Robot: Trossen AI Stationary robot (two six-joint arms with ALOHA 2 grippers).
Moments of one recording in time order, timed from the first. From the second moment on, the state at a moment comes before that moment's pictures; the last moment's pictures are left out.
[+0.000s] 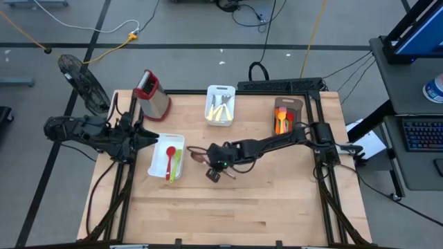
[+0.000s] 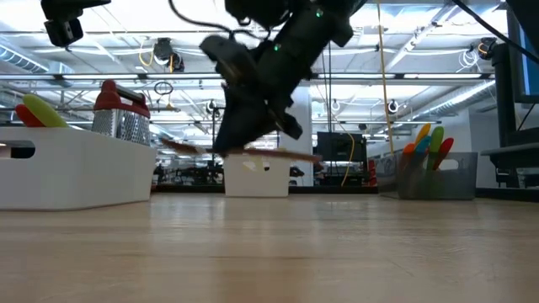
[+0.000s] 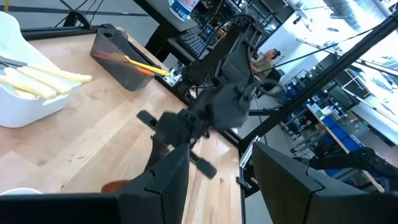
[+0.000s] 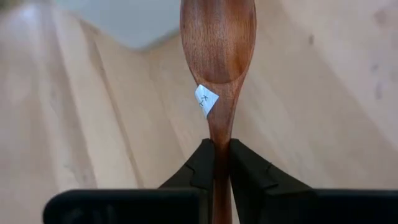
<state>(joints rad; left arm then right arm) -0.26 0.31 0.64 -0.47 -0.26 -0.77 0.11 2.04 1.48 -0.33 0.05 0.63</state>
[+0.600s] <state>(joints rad) -0.26 0.60 0.64 -0.41 -0.23 -0.71 0.05 1.83 1.48 -0.07 0.05 0.62</state>
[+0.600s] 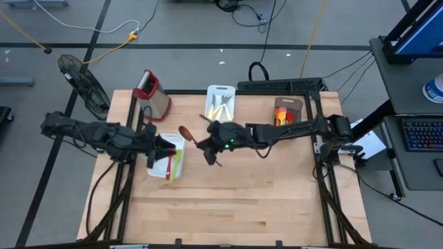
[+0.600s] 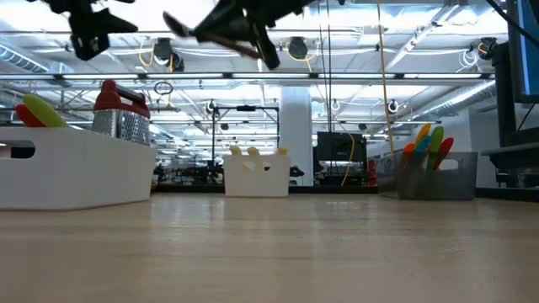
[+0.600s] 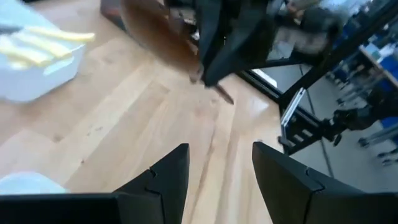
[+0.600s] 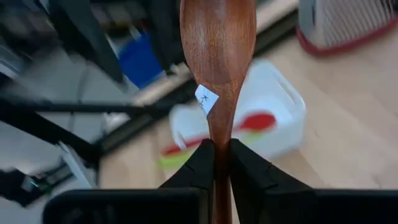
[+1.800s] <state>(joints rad) -0.26 0.79 0.64 0.21 -0.22 -0.48 0.03 1.80 1.48 0.45 -0.06 0.80</state>
